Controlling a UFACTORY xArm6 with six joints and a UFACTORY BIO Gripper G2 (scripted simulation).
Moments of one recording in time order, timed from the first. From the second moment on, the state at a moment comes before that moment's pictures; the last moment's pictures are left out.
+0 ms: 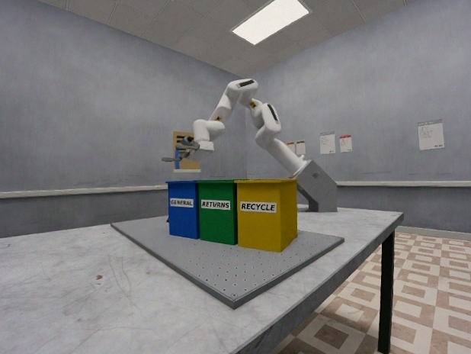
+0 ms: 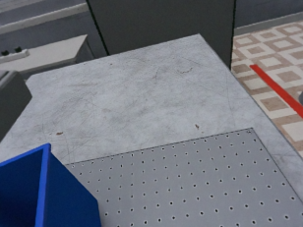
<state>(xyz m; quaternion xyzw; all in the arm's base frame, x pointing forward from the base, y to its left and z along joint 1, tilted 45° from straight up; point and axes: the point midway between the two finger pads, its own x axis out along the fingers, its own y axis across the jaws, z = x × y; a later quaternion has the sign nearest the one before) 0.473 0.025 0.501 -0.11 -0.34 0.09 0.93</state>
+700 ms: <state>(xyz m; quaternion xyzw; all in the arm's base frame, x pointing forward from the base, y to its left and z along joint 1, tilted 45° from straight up) 0.472 0.028 0.499 -0.11 -0.33 0.09 0.93</state>
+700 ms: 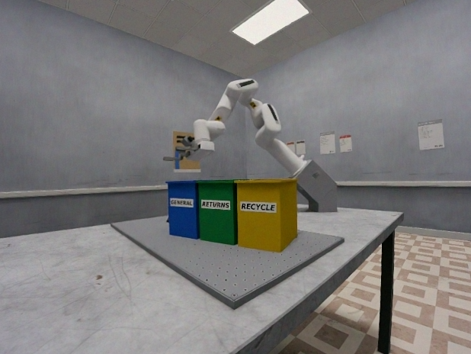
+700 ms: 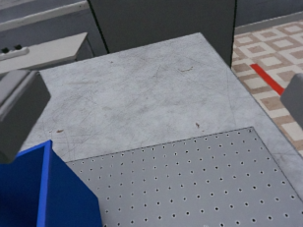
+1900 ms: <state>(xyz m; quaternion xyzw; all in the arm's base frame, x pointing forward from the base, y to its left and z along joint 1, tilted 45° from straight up) 0.455 0.105 0.405 -0.14 -0.26 0.09 0.95</state>
